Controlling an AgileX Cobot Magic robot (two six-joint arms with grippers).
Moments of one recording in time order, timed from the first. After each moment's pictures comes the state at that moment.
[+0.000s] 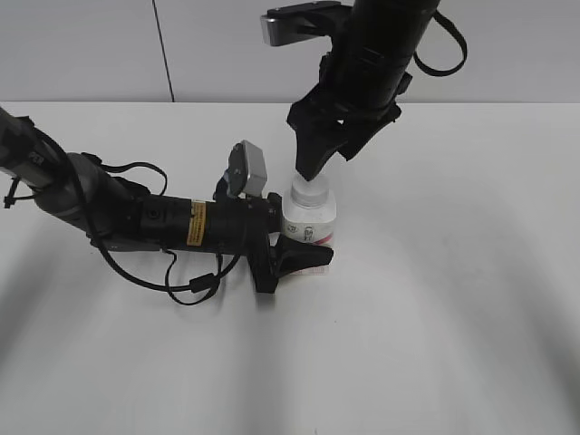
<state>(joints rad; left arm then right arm) -0.37 2.40 -1.23 1.34 -1.07 -0.58 0.53 2.03 -1.78 0.25 1.21 -0.37</state>
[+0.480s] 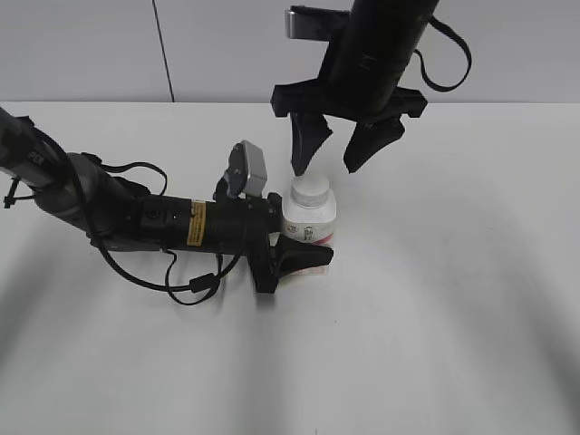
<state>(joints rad) -0.37 2.40 -1.23 1.34 -1.07 -0.58 0.53 2.05 -1.78 0.26 1.21 0.09</state>
